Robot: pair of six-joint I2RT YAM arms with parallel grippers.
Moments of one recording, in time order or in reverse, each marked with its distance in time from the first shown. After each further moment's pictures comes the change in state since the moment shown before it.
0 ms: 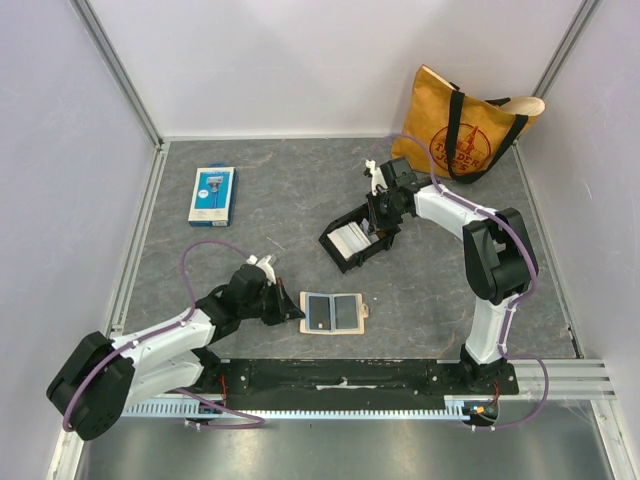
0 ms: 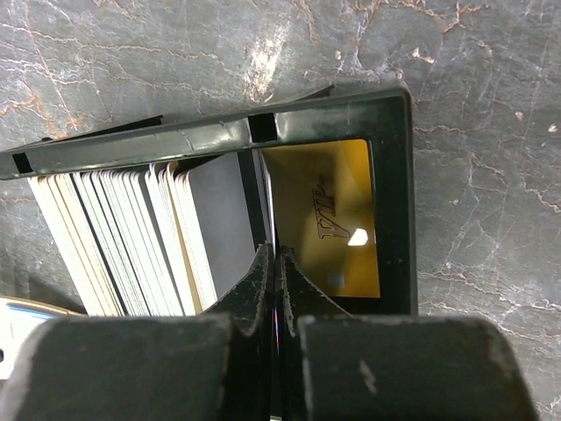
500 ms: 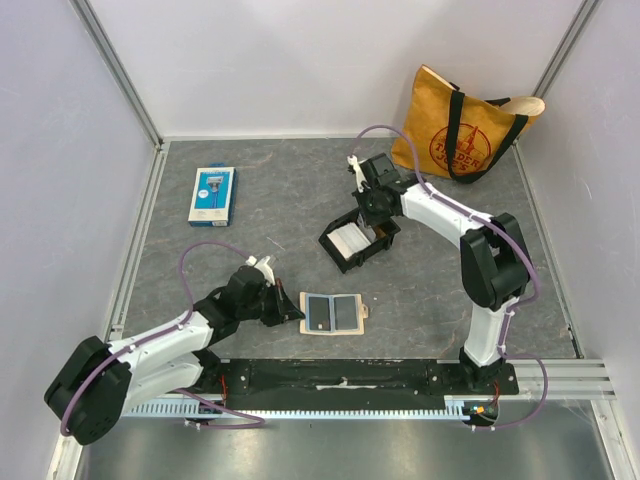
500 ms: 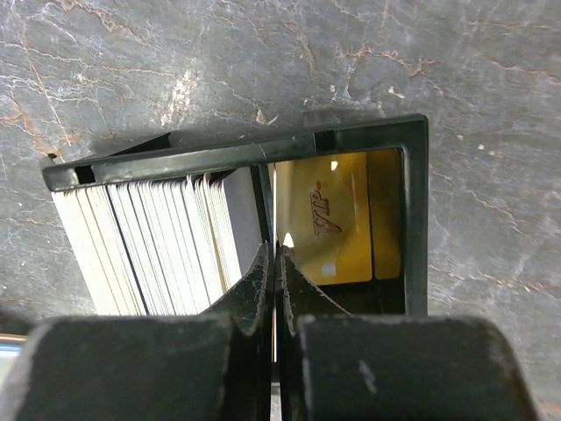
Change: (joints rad) left arm 0.000 -0.037 -0.019 0.006 0.010 0.000; right arm 0.104 -0.016 0.095 -0.072 0.222 -0.043
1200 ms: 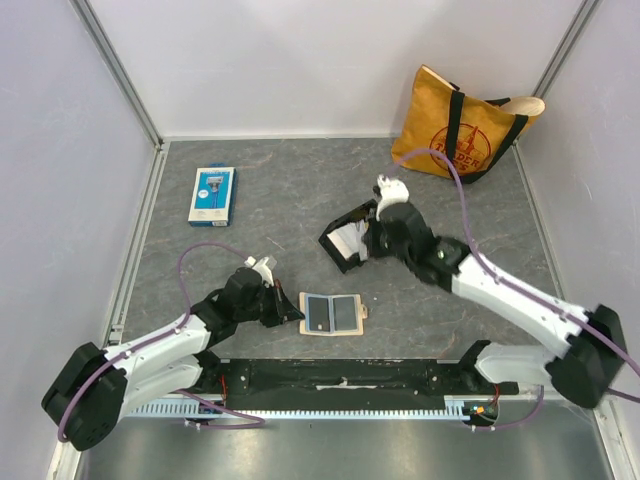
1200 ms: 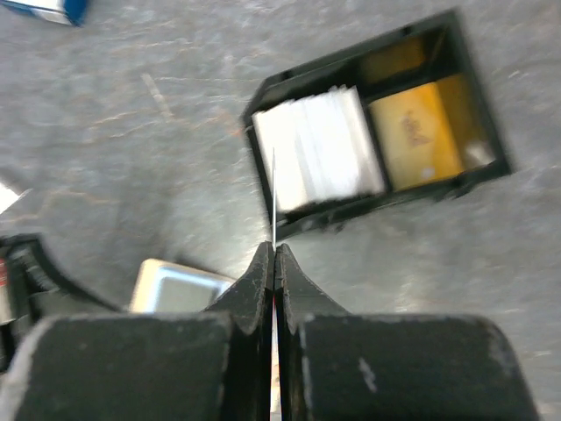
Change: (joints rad) left arm 0.000 -0.040 -0.016 0.001 0.006 0.000; right arm 0.245 -0.619 -0.410 0.188 0.262 0.298
